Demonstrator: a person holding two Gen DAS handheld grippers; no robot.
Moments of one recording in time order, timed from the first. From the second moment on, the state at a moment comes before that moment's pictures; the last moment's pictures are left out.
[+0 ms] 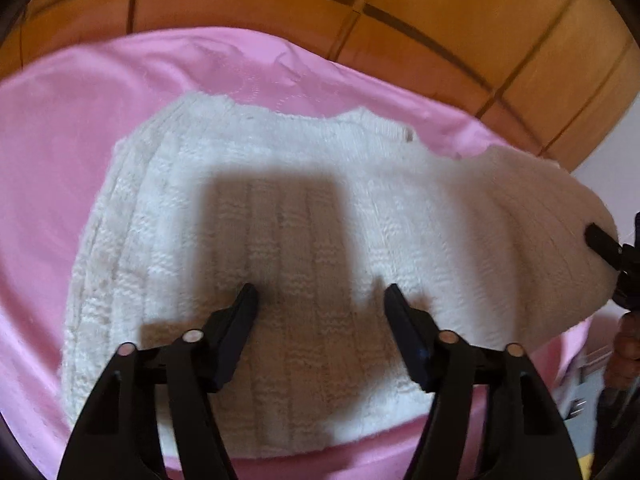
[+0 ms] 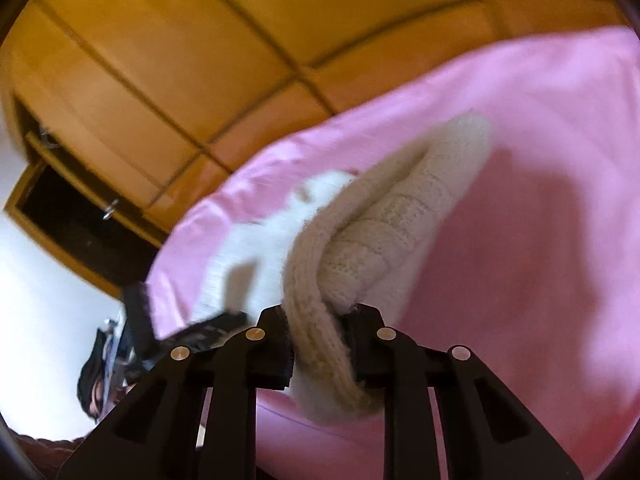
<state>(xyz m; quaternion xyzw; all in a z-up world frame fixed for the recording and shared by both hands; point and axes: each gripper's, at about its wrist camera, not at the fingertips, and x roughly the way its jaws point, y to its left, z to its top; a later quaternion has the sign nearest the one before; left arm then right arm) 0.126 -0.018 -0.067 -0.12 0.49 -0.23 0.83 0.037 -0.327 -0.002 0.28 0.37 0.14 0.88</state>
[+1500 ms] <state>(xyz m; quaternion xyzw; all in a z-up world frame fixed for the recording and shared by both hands) 0.155 0.068 -0.036 -0.23 0.49 -0.25 0.81 0.047 -0.187 -0.049 0.12 0.40 0.17 0.89</state>
